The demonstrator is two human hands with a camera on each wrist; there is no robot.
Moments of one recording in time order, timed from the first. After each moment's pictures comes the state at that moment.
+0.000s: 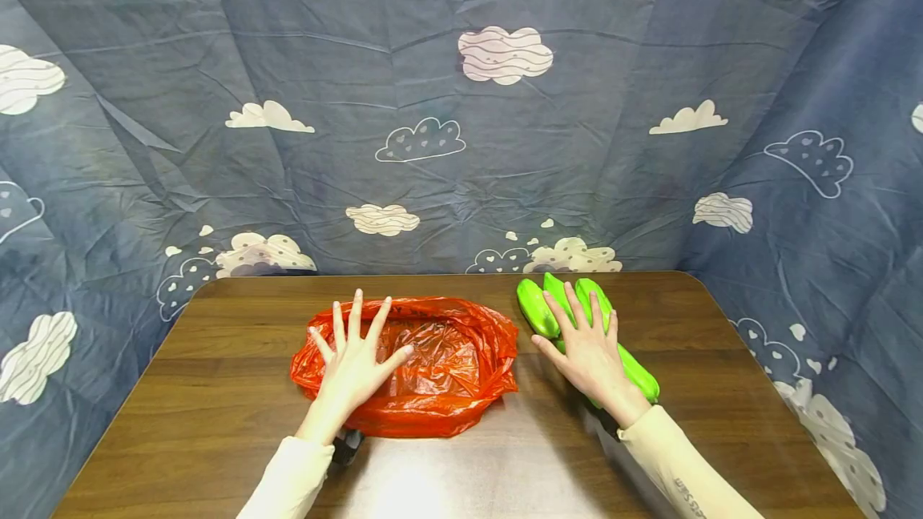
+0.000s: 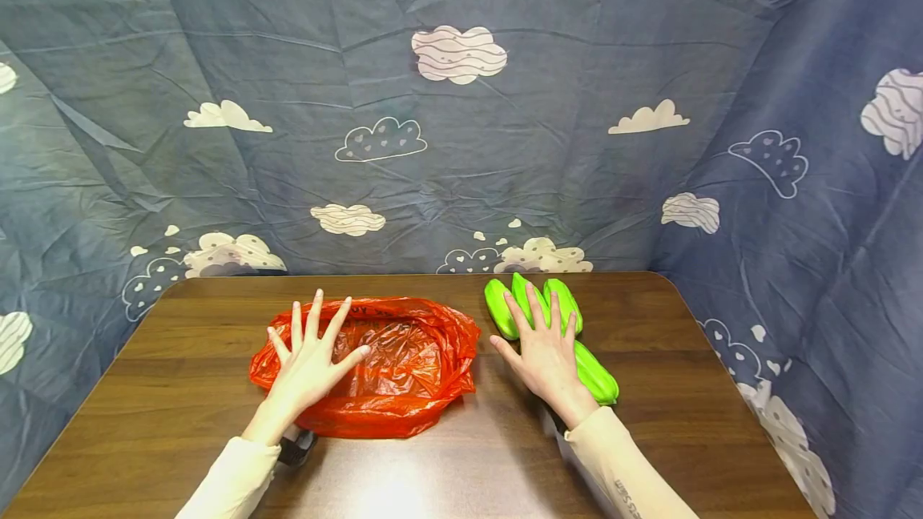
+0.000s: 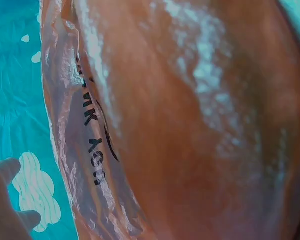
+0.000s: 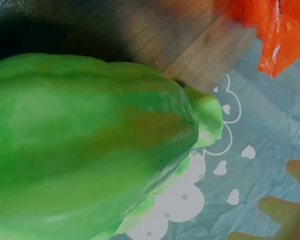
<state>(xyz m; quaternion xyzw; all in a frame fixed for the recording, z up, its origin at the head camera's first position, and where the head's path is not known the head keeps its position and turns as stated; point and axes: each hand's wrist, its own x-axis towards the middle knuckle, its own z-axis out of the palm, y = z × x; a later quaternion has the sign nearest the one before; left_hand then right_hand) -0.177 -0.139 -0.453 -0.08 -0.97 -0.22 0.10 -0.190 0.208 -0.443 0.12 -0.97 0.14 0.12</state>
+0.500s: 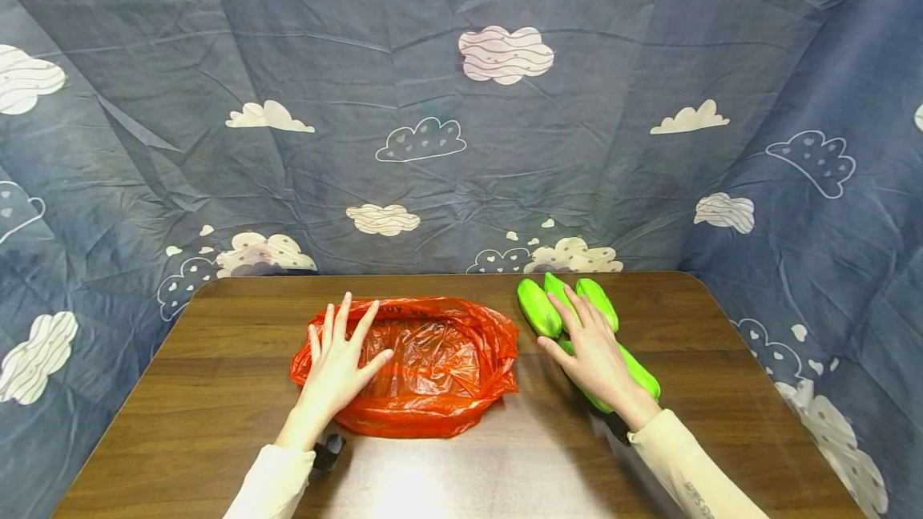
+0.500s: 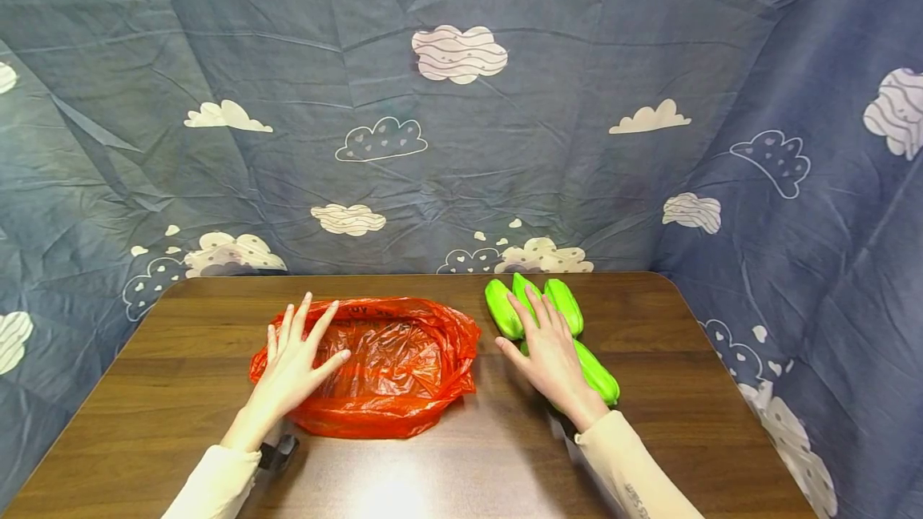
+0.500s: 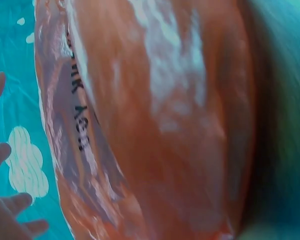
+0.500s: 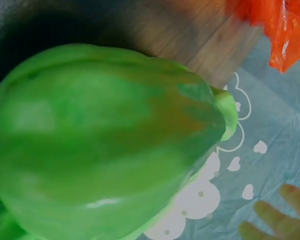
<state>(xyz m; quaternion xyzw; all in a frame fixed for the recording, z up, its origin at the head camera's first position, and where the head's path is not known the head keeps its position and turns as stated) -0.173 -0.164 -0.457 -0.12 -0.96 -0.23 0.12 -0.191 0.216 -0.444 0.19 -0.94 0.20 0.18</state>
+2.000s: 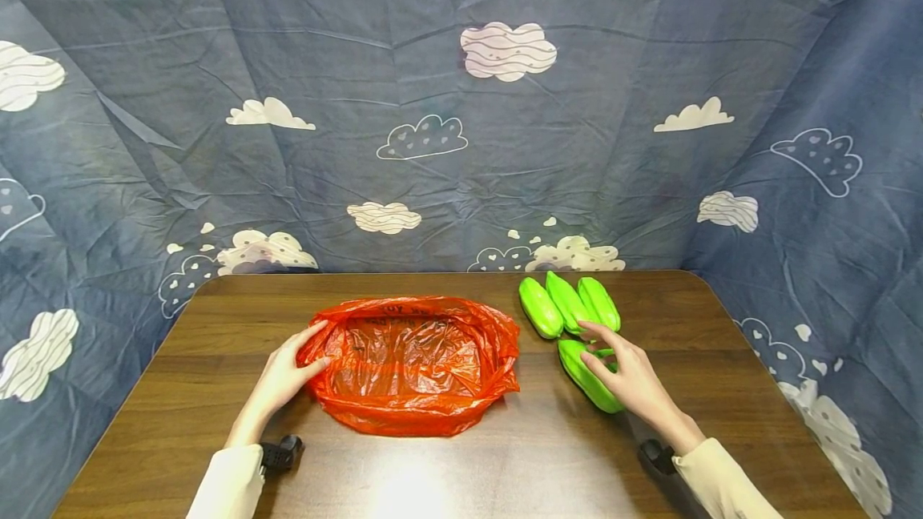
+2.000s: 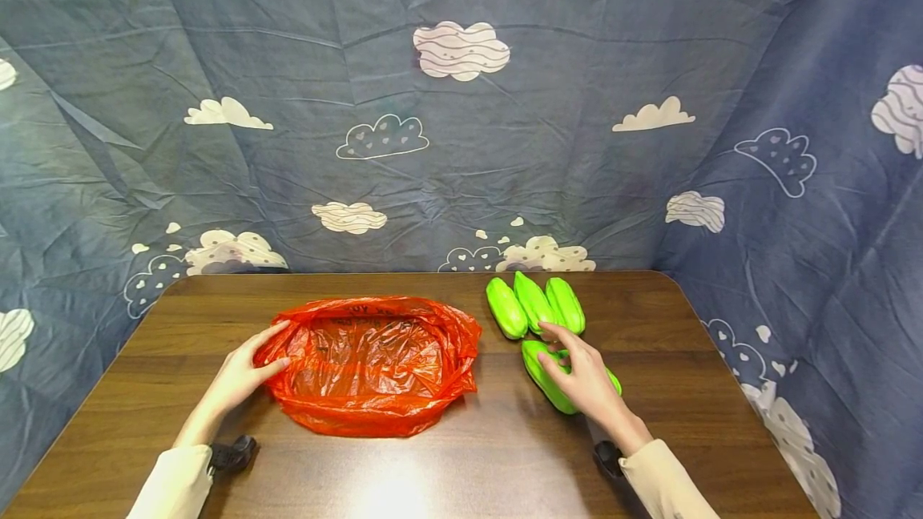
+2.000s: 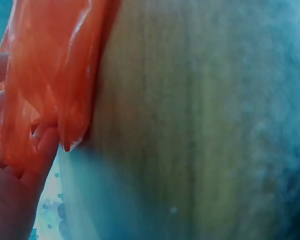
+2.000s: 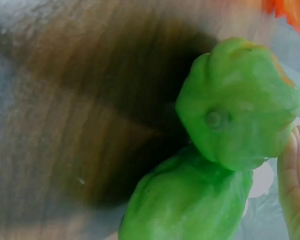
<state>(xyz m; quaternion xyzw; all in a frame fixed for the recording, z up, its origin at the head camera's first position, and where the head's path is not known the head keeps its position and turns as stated) -0.180 -0.251 -0.484 -0.11 -0.90 -0.41 0.09 -0.169 0.258 -0.454 0.20 -0.89 0.37 0.15</state>
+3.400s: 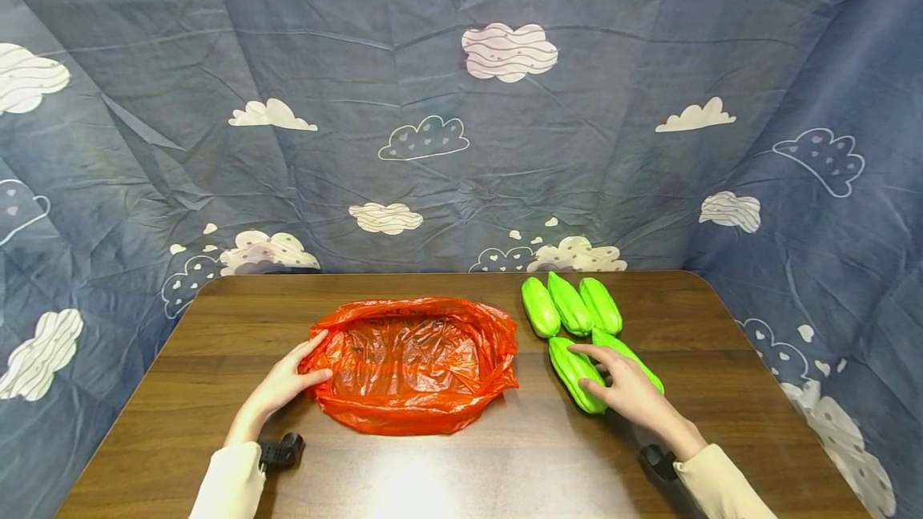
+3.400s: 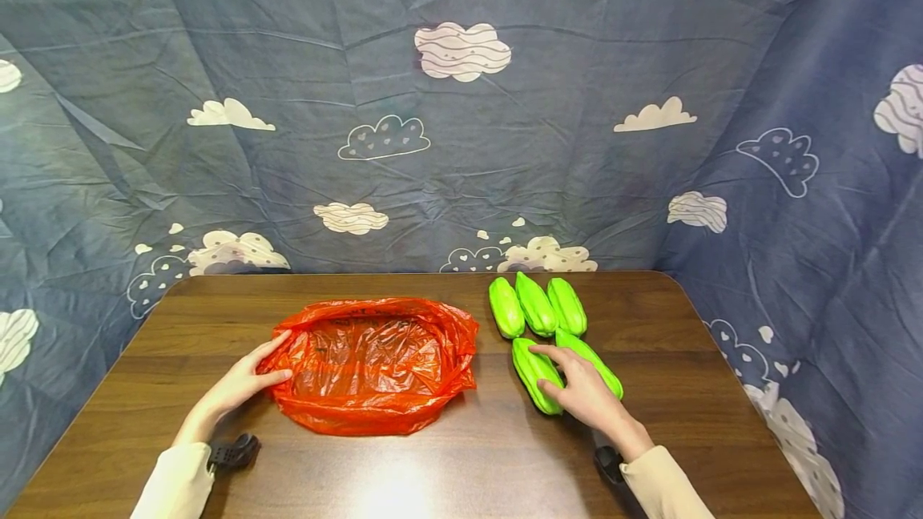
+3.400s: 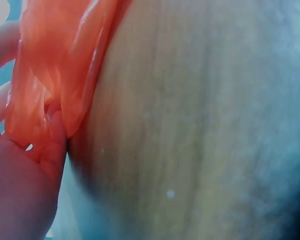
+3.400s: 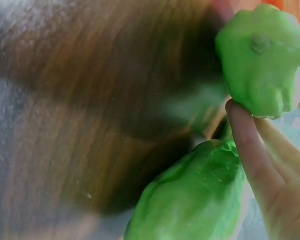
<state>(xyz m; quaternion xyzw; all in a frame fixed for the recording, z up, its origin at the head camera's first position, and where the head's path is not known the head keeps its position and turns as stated) -0.179 -0.262 -0.495 -0.10 -0.88 -0.46 -0.04 -0.167 0.264 -0.464 0.22 -0.92 0.32 0.07</state>
